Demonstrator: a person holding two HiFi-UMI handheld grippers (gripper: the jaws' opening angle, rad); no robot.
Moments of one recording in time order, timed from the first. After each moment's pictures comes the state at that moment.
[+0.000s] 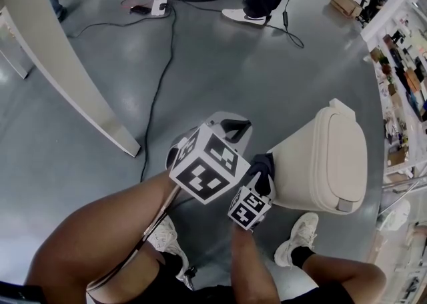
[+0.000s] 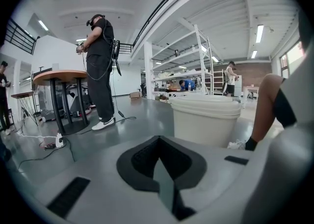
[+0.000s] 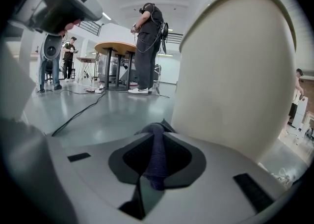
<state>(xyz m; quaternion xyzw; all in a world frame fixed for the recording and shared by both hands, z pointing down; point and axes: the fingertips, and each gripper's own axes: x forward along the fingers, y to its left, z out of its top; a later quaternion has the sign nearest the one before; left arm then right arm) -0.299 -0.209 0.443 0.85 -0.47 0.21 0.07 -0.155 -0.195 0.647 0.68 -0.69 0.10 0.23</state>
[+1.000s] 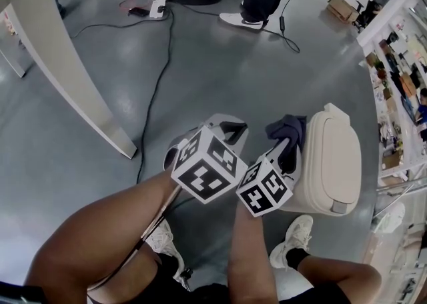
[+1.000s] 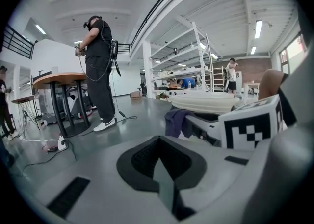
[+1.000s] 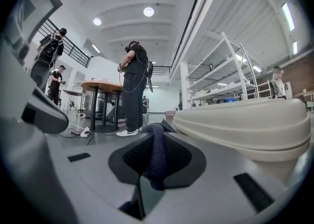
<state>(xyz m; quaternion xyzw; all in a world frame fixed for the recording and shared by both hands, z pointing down) -0.302 -0.211 0.442 0.85 -0.48 0.22 0.06 -0.175 -0.247 0.453 0.74 -0.67 0.02 0.04</state>
